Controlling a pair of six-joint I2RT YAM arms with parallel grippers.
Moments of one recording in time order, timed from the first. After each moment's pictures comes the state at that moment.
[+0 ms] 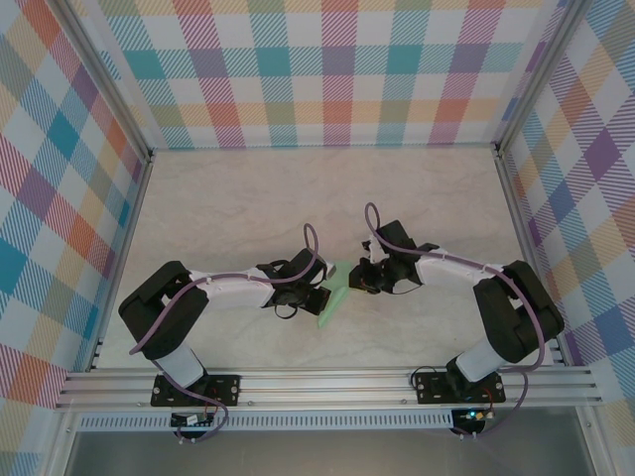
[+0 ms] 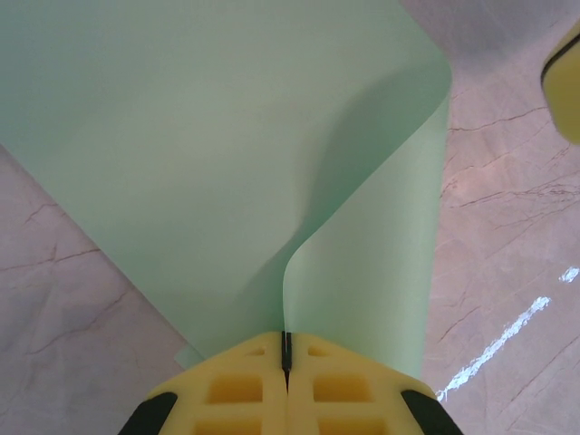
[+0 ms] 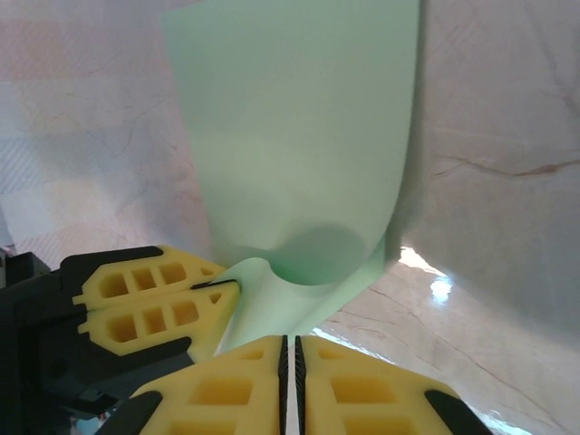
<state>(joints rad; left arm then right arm) -0.85 1.66 0.82 -0.22 0.14 -0.37 0.54 1.54 0.76 -0.30 -0.58 0.69</state>
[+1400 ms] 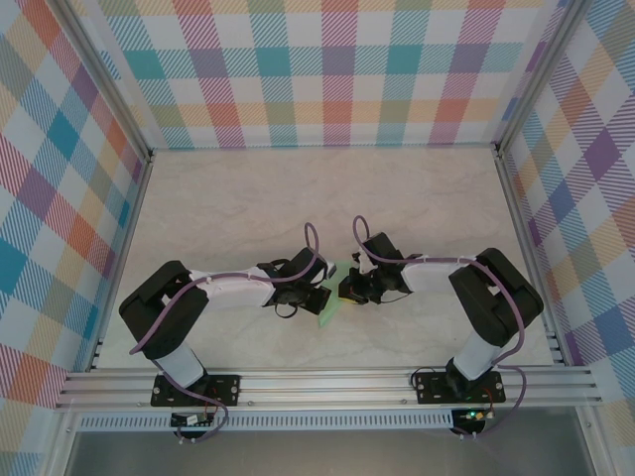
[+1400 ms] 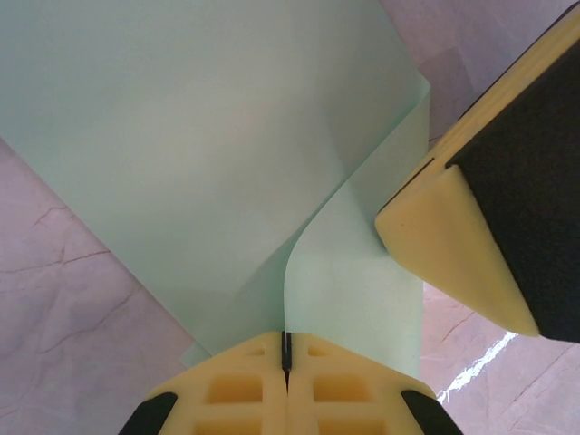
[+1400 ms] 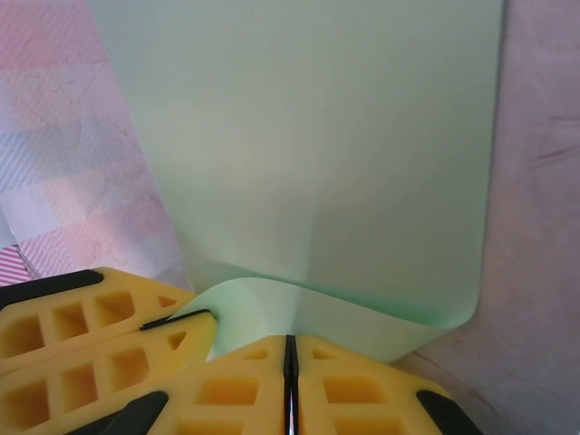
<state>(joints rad) -0.85 1.66 0.84 -0.24 0.13 -0.37 0.61 1.68 0.71 -0.10 -0.59 0.82</state>
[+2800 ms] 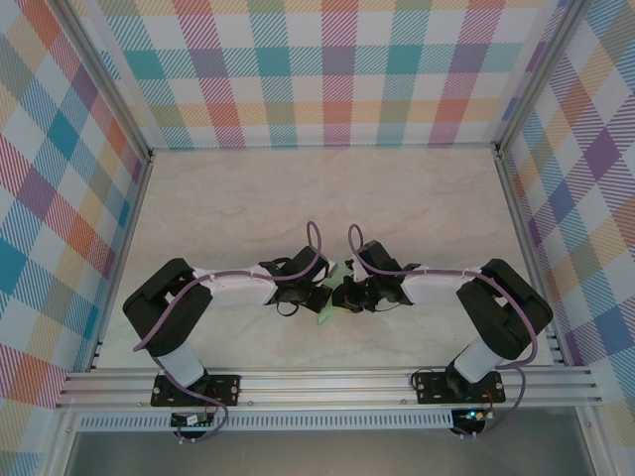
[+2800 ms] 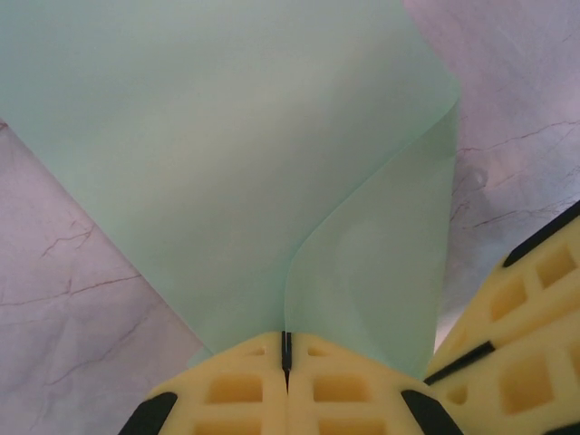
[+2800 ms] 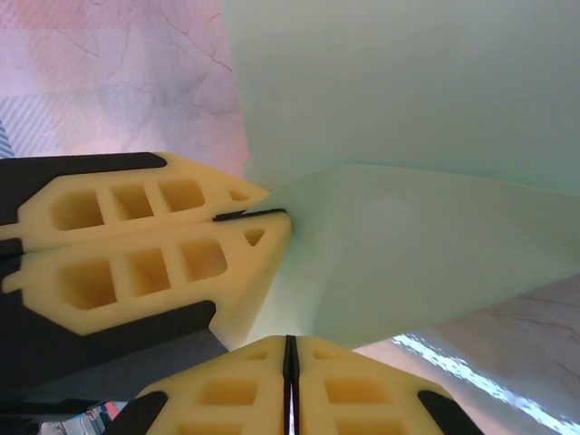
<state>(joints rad) -0.85 1.69 0.85 -0.23 0.12 -0.34 0.71 1.59 0.65 -0.04 -0.58 0.90</state>
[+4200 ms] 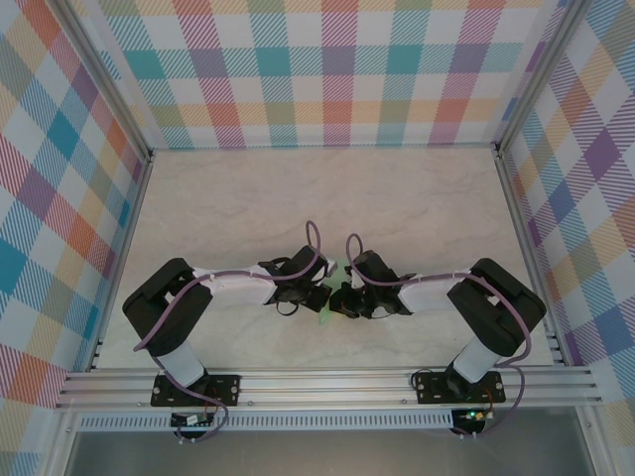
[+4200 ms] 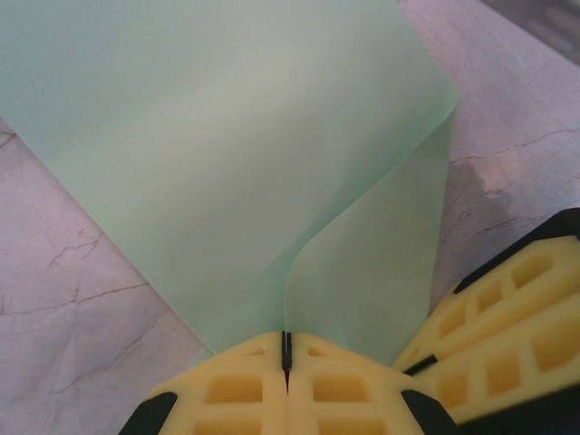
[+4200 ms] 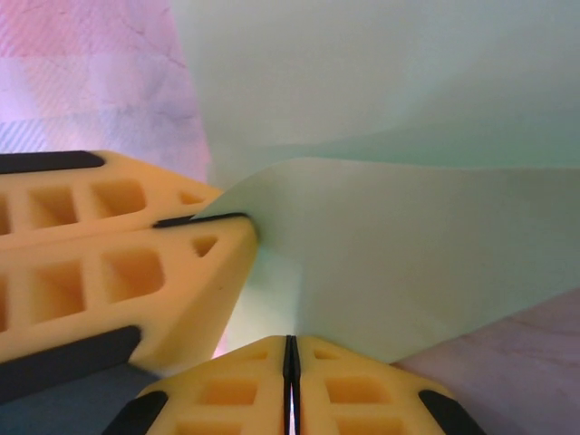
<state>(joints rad) -0.84 1.69 0.85 -0.21 0.12 -0.34 0.77 1.63 0.58 0.13 -0.51 1.00</state>
